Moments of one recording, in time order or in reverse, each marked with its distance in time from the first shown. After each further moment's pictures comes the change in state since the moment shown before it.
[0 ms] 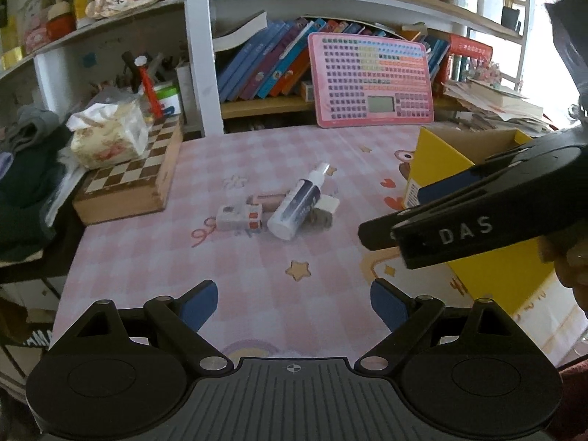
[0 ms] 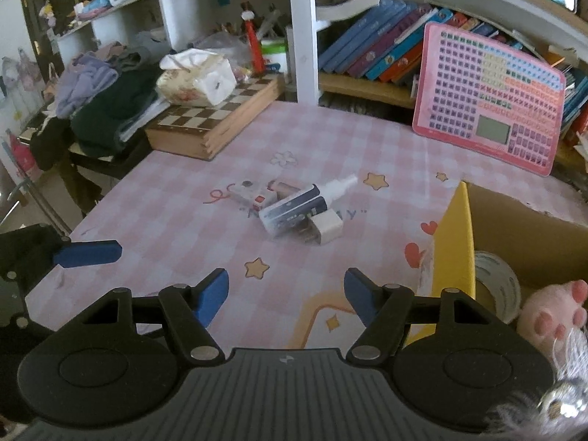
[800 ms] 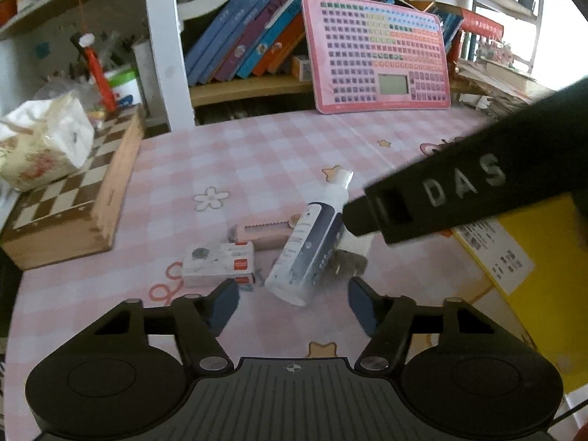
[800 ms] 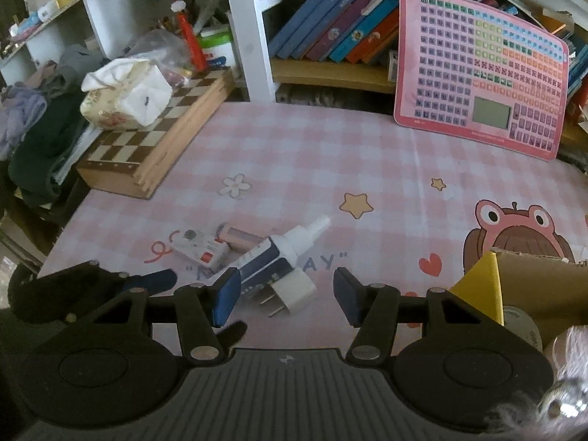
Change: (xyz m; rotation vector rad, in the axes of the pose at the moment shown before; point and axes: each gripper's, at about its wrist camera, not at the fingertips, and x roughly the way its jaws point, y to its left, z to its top) left arm 0.120 0.017 0.045 0.034 0.074 -0.066; right arm 0.082 -0.033 0.060 0.126 0.068 -0.076
